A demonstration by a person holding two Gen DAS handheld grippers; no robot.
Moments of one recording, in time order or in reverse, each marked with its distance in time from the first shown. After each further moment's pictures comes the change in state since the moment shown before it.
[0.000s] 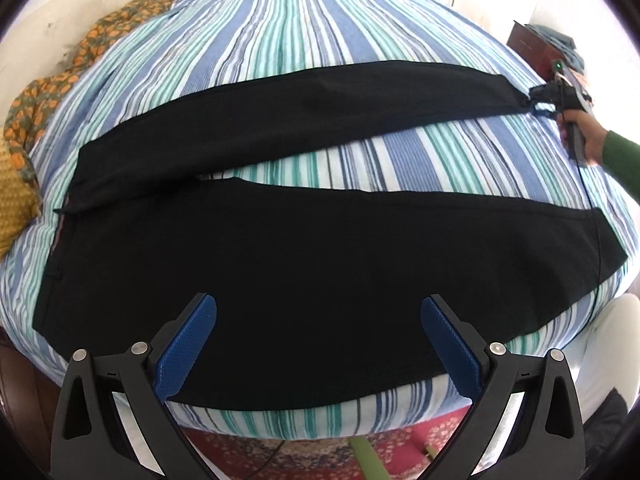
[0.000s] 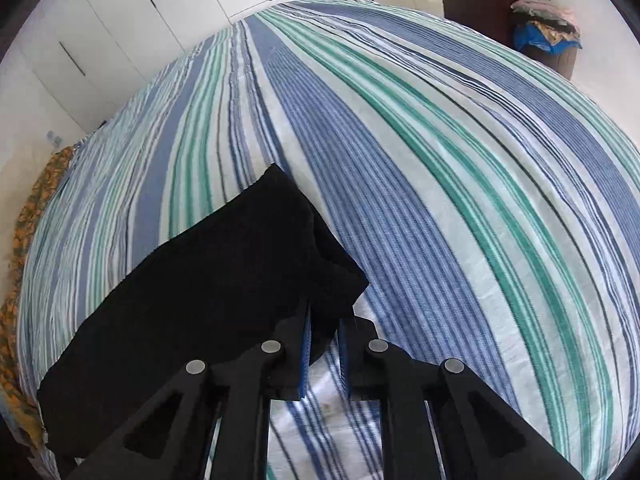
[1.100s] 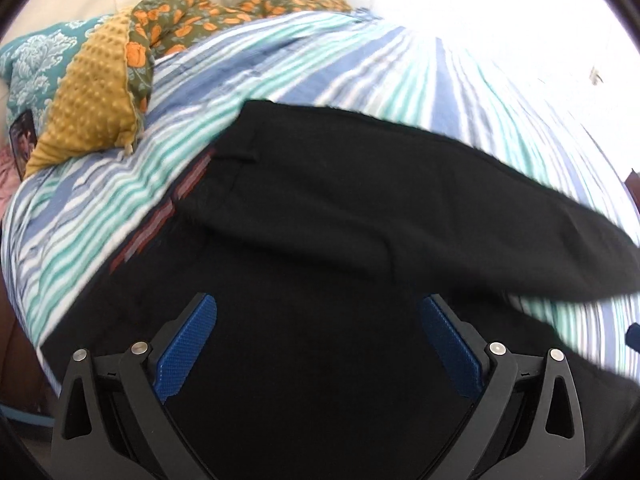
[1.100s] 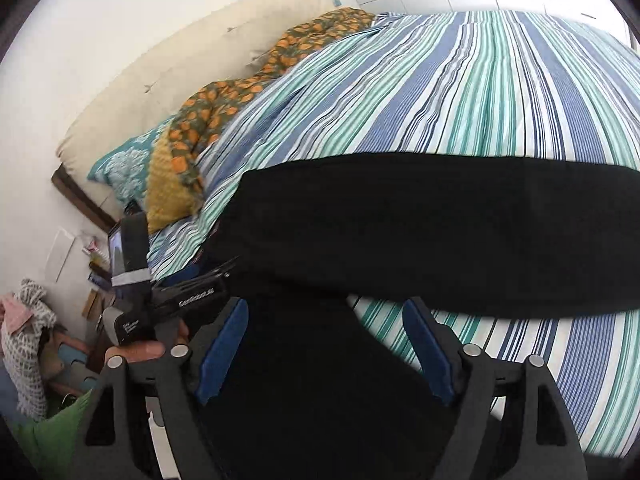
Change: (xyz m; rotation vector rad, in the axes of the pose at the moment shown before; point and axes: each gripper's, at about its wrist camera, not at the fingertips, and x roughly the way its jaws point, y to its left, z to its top) left arm 0.075 0.229 0.001 -0.413 -0.175 0.193; right arm -0.119 0.416 -0.347 -0.660 0.158 0.672
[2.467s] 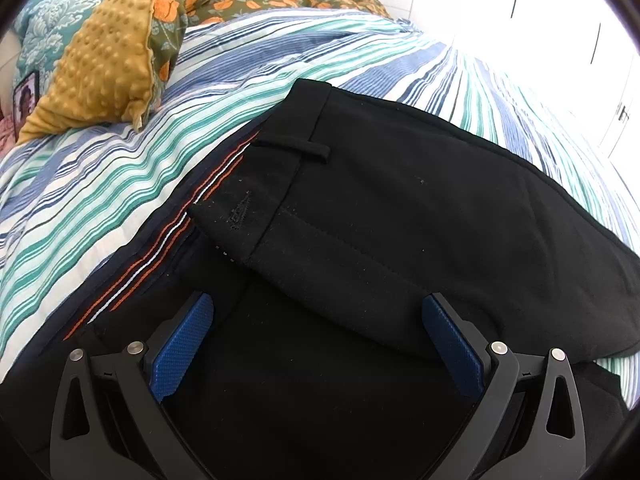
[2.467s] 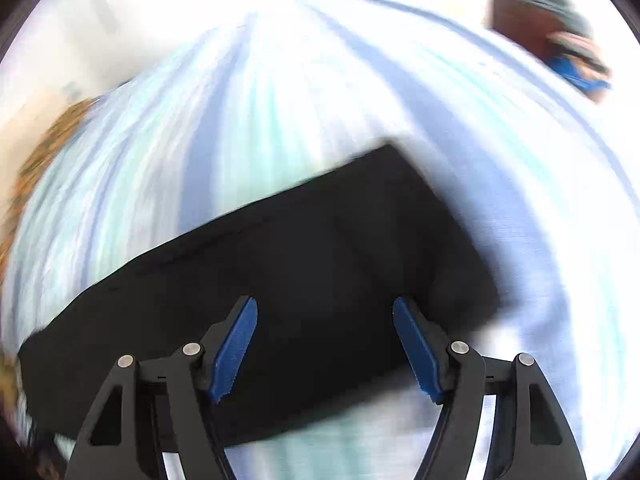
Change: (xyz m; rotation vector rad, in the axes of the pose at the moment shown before) left arm 0.082 0.061 0.042 -0.137 -0.065 0.062; right arm -0.208 -0.466 0.007 0.601 -0.110 -0.769
